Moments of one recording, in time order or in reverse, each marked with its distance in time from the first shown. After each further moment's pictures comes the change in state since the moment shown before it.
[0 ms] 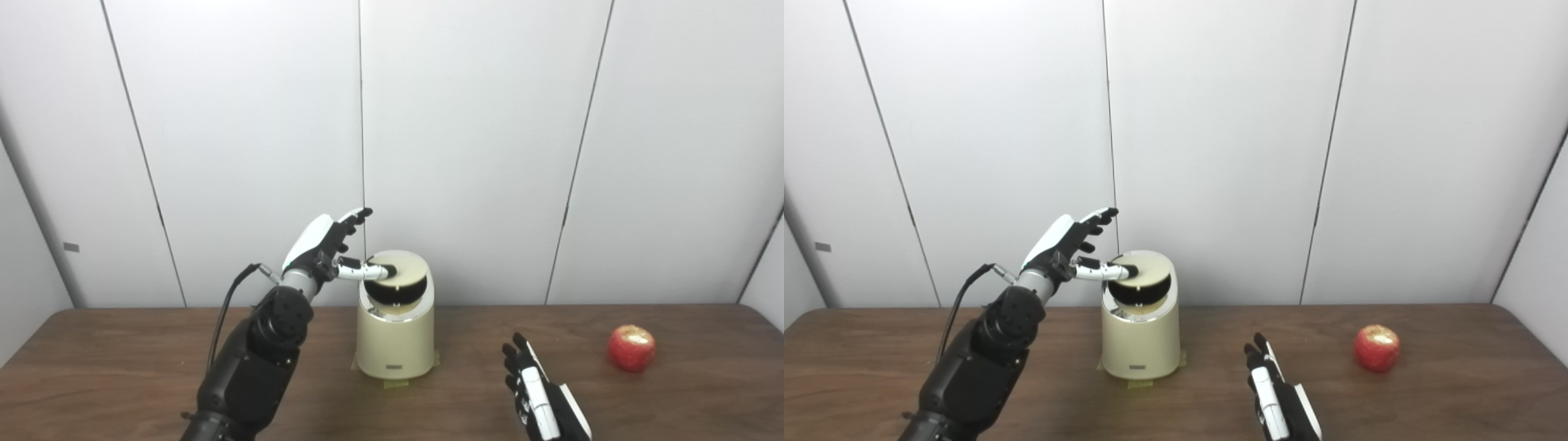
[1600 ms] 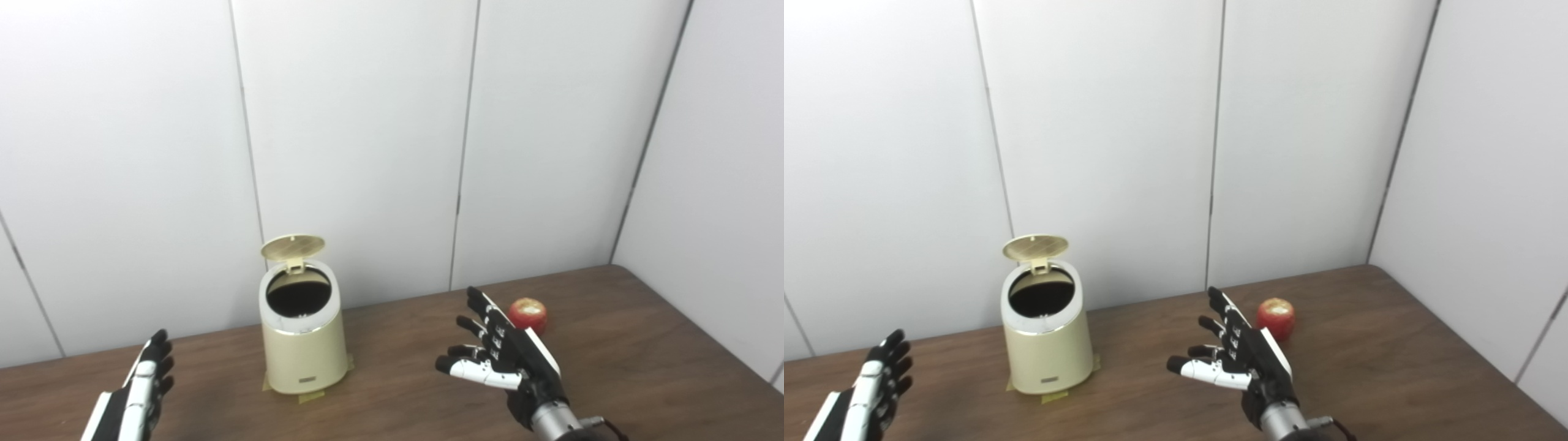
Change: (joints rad) left arm 0.596 -0.046 0.213 -0.588 -0.428 0.085 0.016; right arm -0.022 -0.196 -0.112 -0.203 0.029 0.175 -0.024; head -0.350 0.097
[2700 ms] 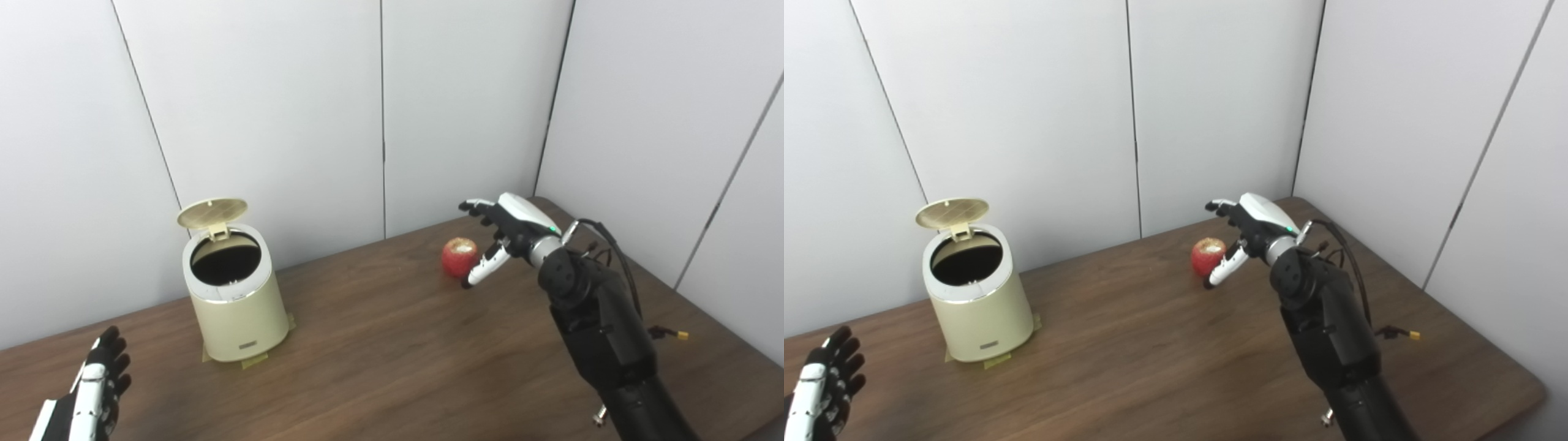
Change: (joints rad) left arm 0.064 0.037 -0.096 -0.176 -0.028 0.132 -0.019; right arm -0.277 -0.315 0.005 0.302 -0.959 0.032 0.563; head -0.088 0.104
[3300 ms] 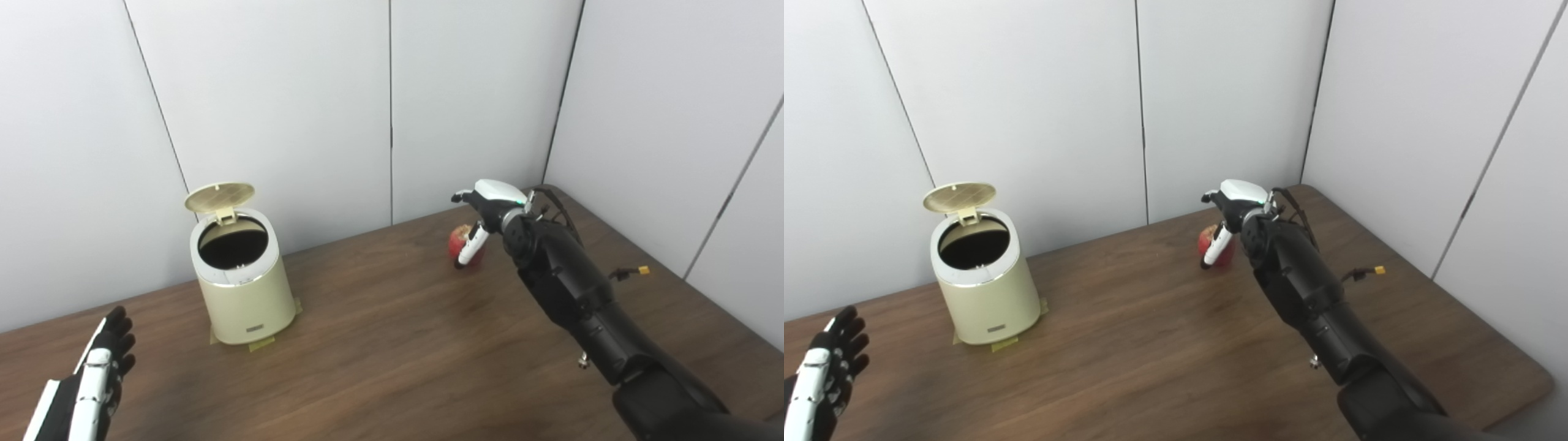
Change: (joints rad) left arm 0.004 0.043 -0.031 -0.025 -0.009 0.000 0.011; right arm -0.191 -0.063 0.193 0.366 0.027 -0.011 -0.138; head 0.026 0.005
